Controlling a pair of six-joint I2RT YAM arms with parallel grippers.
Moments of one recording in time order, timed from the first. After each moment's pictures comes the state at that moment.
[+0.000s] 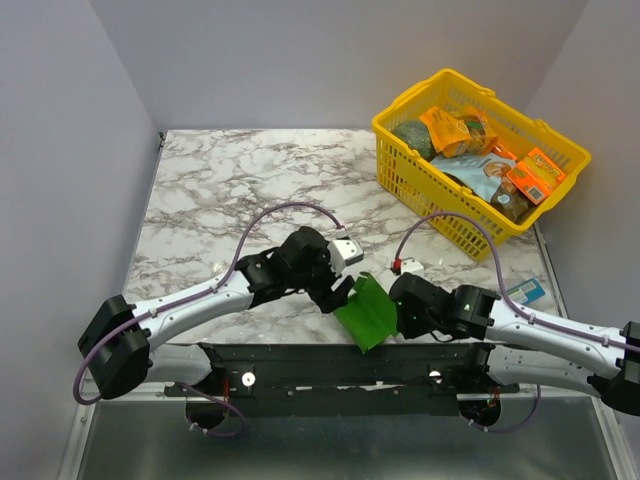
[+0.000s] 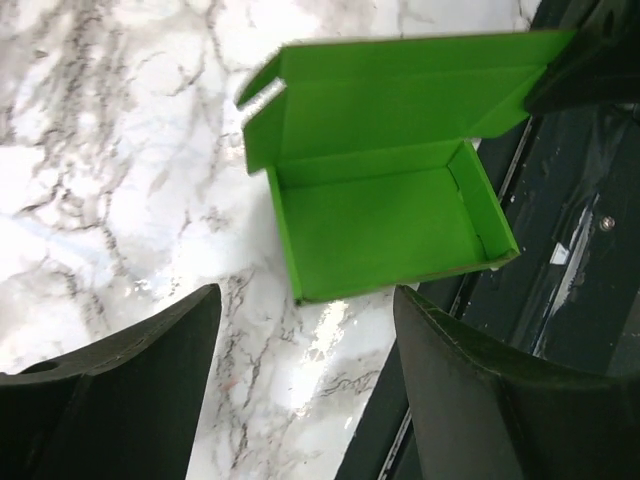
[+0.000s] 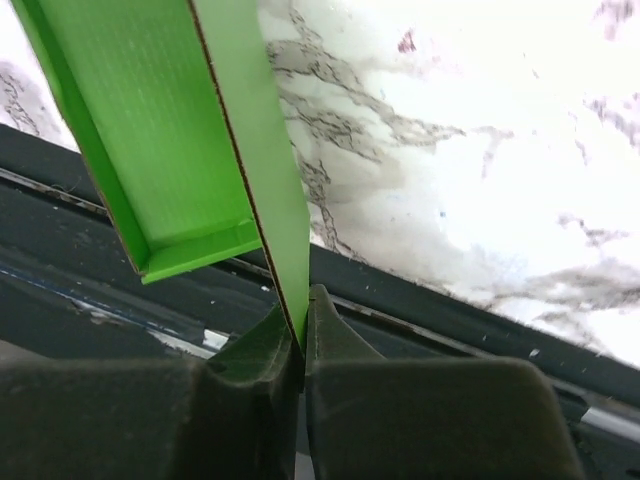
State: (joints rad) left arm -0.94 1.26 0.83 -0.27 0.28 0.02; right arm 1.10 0.92 0.67 -0.85 0.23 0.73
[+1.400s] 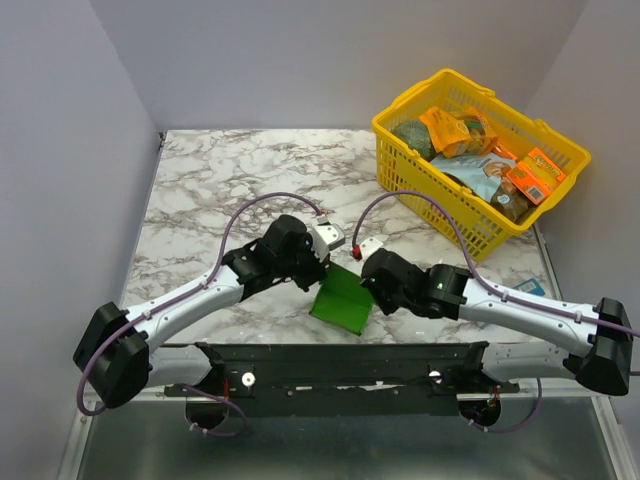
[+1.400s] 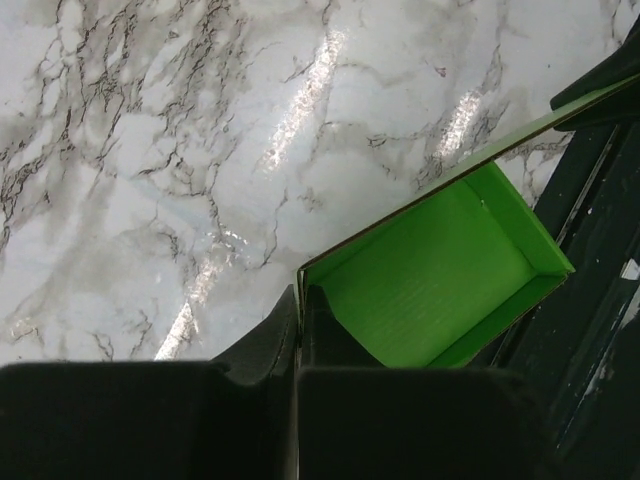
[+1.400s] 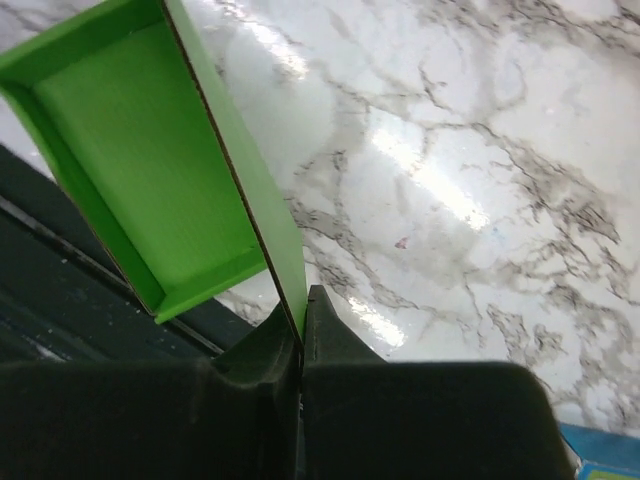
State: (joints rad) left arm -0.78 1.20 0.80 -0.29 0.30 0.08; right arm 1.10 1.15 0.90 -0.70 0.27 0.26
